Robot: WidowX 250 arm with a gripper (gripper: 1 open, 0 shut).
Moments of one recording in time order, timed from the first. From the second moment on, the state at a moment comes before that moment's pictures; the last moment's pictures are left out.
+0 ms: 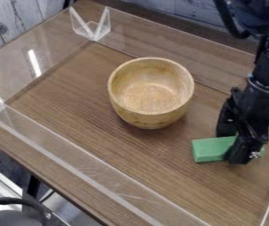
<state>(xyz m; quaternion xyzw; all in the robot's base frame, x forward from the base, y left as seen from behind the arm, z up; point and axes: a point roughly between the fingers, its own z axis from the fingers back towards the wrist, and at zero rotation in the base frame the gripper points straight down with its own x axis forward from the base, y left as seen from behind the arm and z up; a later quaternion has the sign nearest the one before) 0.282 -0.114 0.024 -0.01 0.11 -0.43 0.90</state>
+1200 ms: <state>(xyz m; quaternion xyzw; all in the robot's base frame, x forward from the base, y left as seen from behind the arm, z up) 0.288 -0.109 0.018 -0.03 0.10 -0.43 0.90</state>
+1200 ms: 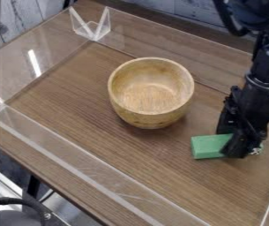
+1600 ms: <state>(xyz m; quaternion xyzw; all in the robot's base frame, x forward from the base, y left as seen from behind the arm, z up) 0.285 -0.107 0.018 -0.04 0.11 -0.42 0.90</state>
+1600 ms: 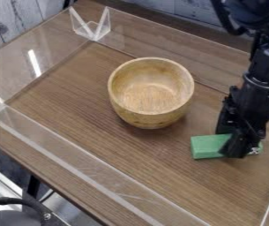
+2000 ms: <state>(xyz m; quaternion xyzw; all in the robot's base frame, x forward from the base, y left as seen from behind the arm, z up) 0.282 -0.104 0.019 -0.06 0.11 -0.42 0.90</state>
